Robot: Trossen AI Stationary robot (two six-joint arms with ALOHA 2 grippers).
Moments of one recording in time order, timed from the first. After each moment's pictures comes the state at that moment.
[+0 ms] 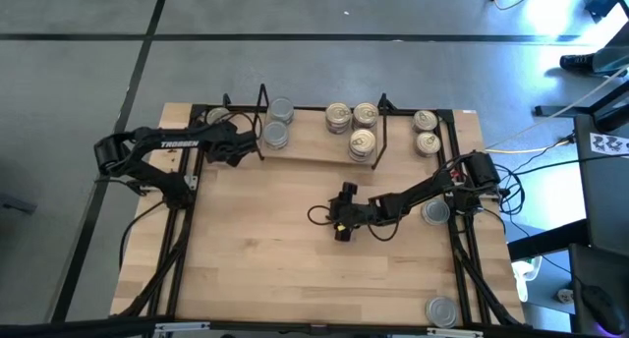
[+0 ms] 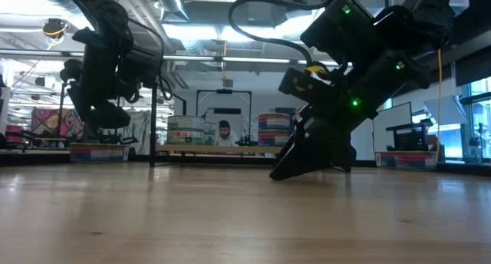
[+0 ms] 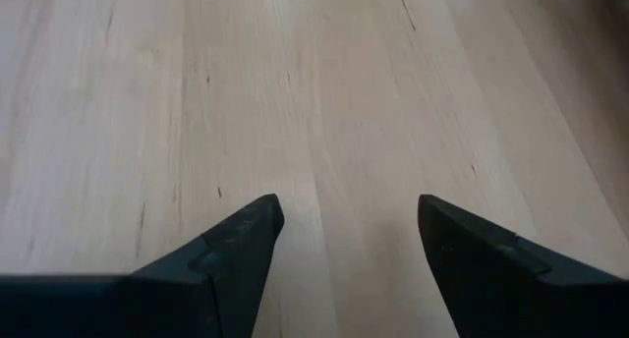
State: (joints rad) left arm 0.53 1.38 0.73 -1.06 -0.81 -0.67; right arm 0.23 1.89 0.82 0.26 0.39 0.11
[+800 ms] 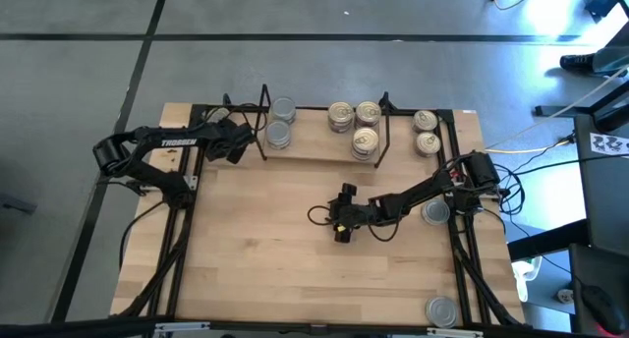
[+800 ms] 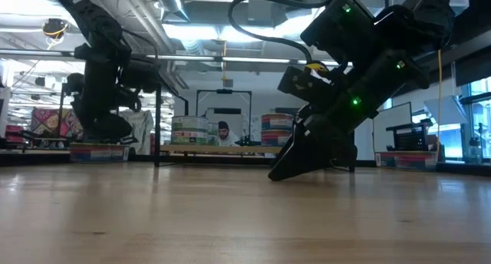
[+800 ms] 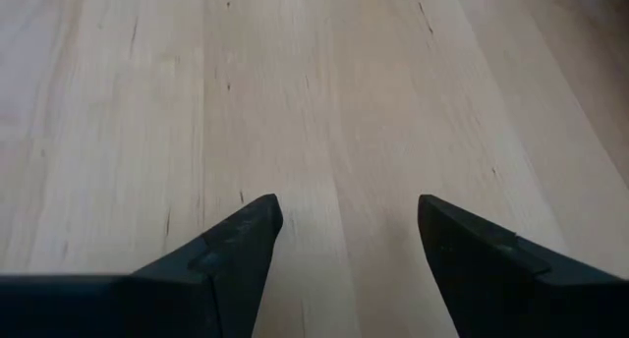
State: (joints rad) left arm 0.64 1.38 0.64 -0.80 -0.80 -0.46; right arm 0.23 1.89 0.82 0.28 0.36 0.12
